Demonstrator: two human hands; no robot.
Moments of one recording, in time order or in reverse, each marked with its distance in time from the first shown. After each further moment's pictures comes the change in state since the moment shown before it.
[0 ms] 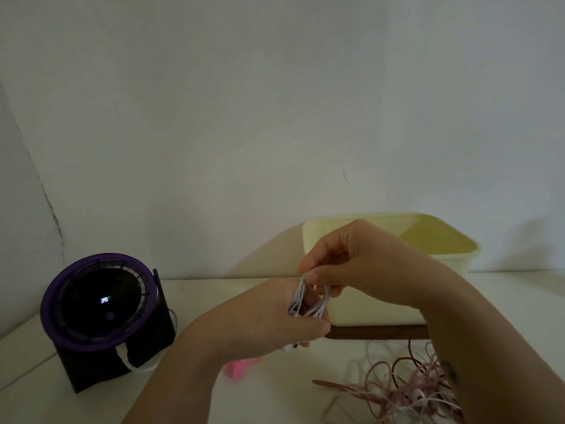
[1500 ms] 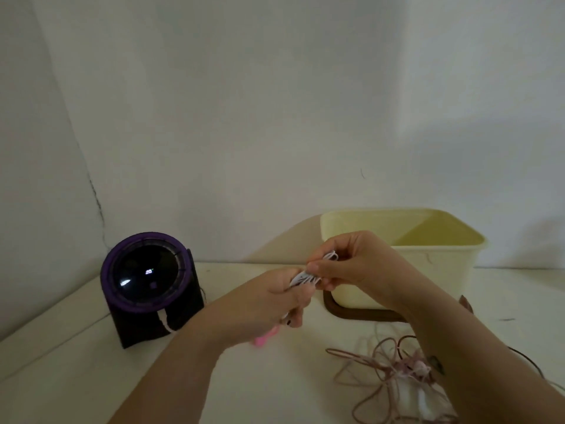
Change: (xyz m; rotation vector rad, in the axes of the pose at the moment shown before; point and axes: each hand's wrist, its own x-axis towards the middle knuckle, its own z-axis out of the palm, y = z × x) left_hand -0.031 -0.021 0.002 -0.204 0.106 -0.033; right_hand -0.003 0.012 0.033 0.414 0.016 -0.044
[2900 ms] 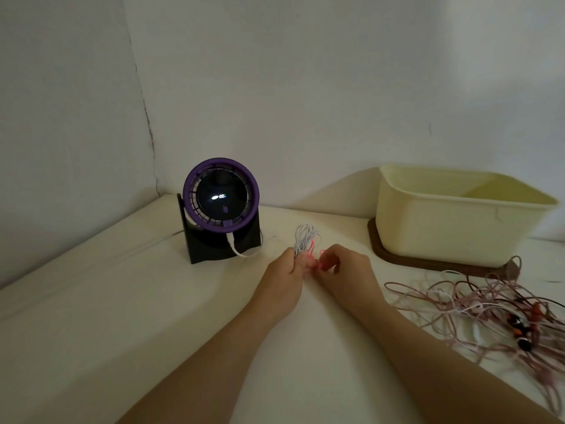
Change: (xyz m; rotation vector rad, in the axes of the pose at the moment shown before) left_hand -0.036 -0.122 0.012 -0.126 0.550 -0.077; right_hand 0.011 0.124 0.119 -0.715 0.356 0.066
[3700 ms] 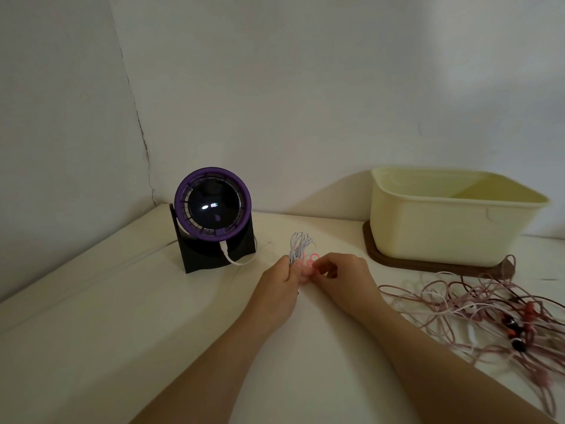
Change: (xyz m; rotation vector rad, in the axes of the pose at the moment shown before) left_hand 0.001 -0.003 0.001 0.099 -0.006 -0.034; right_hand 0.002 0.005 -0.009 0.016 -0.039 -0.059
